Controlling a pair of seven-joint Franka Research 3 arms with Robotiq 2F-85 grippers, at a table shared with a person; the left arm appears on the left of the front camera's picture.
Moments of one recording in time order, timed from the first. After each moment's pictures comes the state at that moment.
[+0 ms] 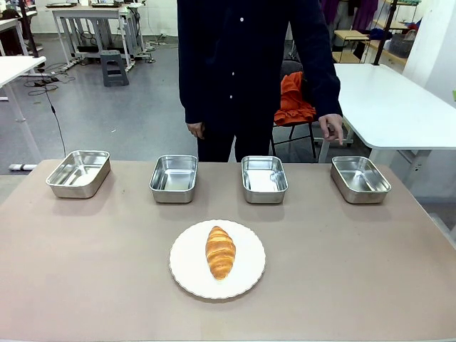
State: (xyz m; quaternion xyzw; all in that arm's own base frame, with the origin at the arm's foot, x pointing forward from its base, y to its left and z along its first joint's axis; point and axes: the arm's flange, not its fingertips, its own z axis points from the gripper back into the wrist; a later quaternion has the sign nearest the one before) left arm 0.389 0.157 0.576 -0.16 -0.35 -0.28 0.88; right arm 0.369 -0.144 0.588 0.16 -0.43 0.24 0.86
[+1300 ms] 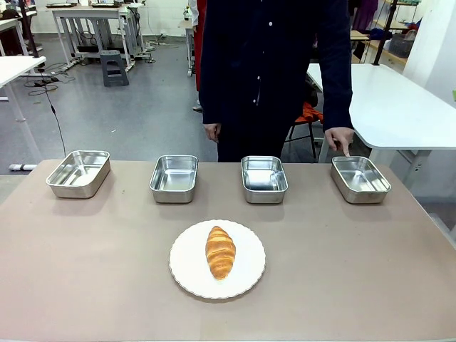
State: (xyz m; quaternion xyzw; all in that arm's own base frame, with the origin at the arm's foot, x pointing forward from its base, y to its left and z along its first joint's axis) left arm 0.389 0.157 0.576 -0.16 -0.35 -0.28 0.88; right arm 0.369 -0.144 0.588 0.16 -0.43 0.24 0.86
